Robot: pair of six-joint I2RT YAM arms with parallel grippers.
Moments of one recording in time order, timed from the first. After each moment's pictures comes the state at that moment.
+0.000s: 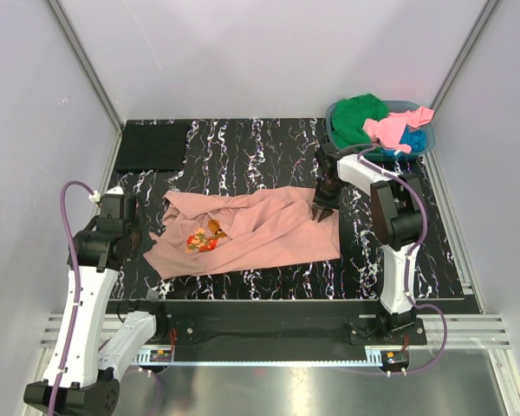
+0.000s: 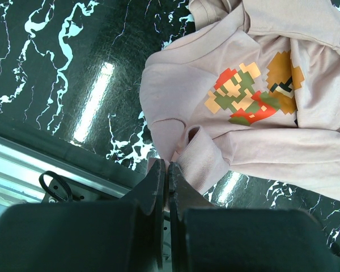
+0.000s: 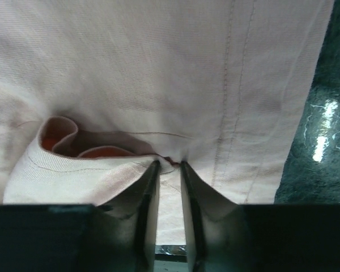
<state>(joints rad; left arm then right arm) -0.08 0.80 1.04 -1.22 -0.21 -0.55 0.32 2.10 1.53 -0.89 -0.10 0.61</state>
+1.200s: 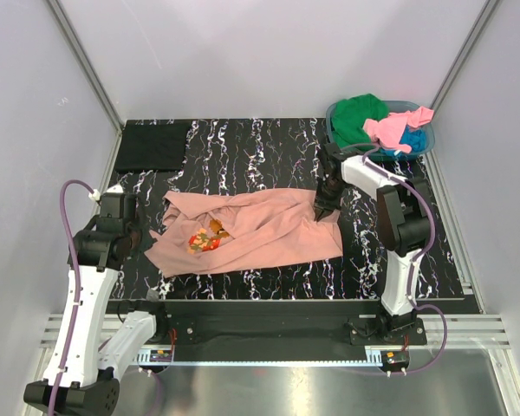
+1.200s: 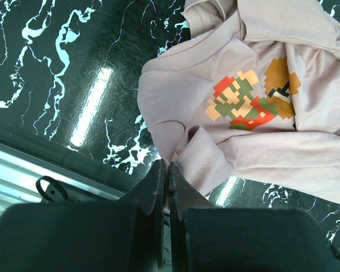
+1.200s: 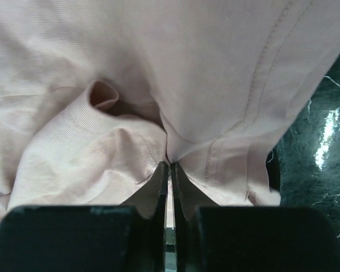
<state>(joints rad) -0.08 0.80 1.04 -1.20 -0.21 -0.55 0.32 2.01 1.48 -0.88 -0.14 0.58</state>
